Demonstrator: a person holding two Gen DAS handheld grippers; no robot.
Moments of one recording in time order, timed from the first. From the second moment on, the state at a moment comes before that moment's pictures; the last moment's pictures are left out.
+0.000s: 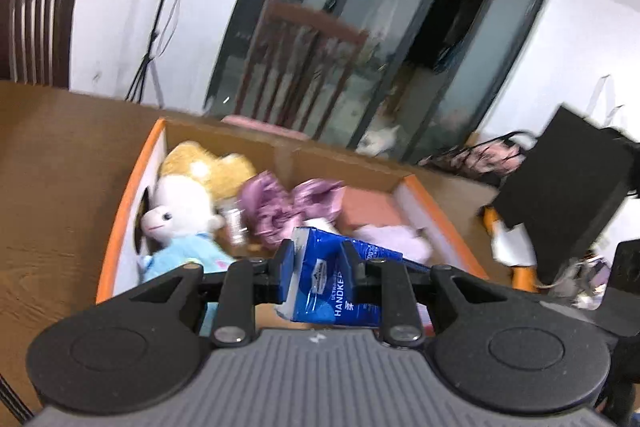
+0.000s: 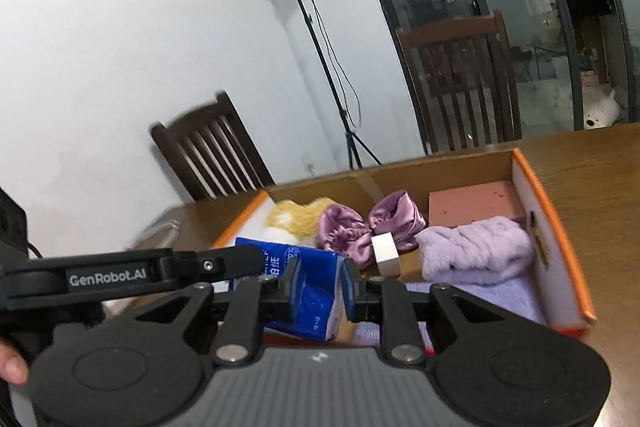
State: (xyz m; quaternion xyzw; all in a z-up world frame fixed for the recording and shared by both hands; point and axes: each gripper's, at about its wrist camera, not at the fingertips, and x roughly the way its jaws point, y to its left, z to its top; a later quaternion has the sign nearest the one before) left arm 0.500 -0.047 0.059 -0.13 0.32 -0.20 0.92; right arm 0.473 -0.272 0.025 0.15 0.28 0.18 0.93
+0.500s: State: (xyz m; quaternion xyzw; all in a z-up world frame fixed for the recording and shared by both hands) left arm 0.522 -0.050 0.029 -0.07 0.38 -0.20 0.90; right arm 0.517 -0.253 -0.009 0.12 0.39 0.16 0.90
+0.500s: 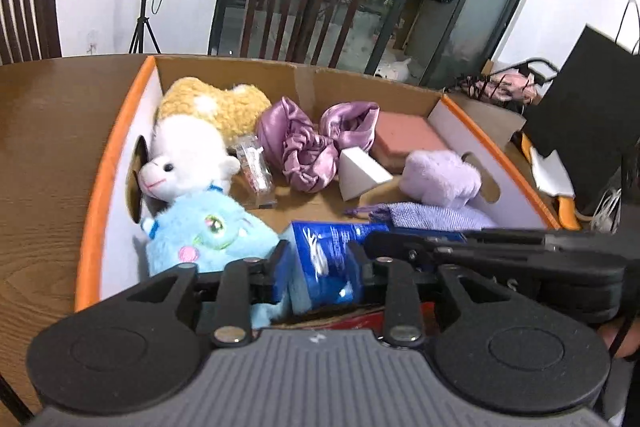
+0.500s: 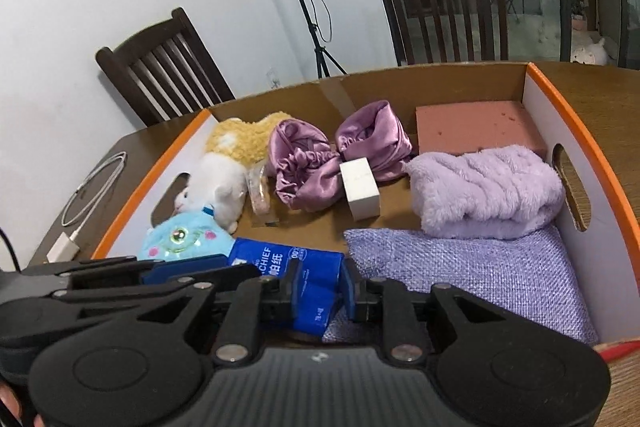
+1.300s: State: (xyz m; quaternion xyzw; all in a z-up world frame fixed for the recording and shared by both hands) left arm 0.277 -0.008 0.111 0.01 0.13 -0.12 0.98; right arm 0.313 -0.314 0.085 0.02 0.17 0.16 0.97
